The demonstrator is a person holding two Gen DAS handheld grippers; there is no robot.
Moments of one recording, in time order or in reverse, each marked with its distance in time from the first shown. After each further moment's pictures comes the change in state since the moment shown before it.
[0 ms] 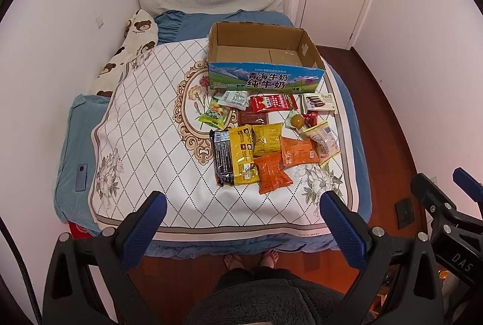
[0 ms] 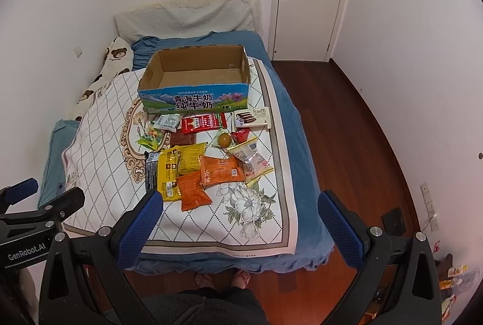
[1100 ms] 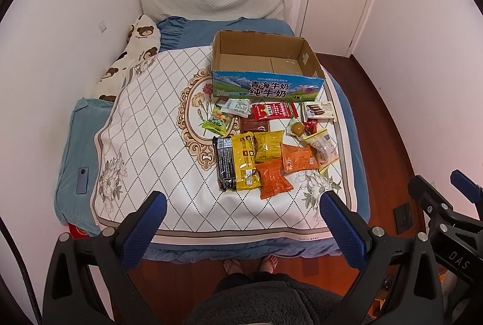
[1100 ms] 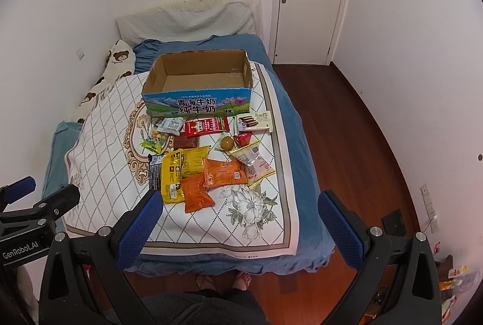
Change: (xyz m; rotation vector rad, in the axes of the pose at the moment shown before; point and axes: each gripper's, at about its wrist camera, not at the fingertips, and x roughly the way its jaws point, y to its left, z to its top) left arm -0.015 0.003 0.002 -0.008 -0.035 -0.002; right arm -0.007 0.002 -0.001 0.002 -0.021 0.003
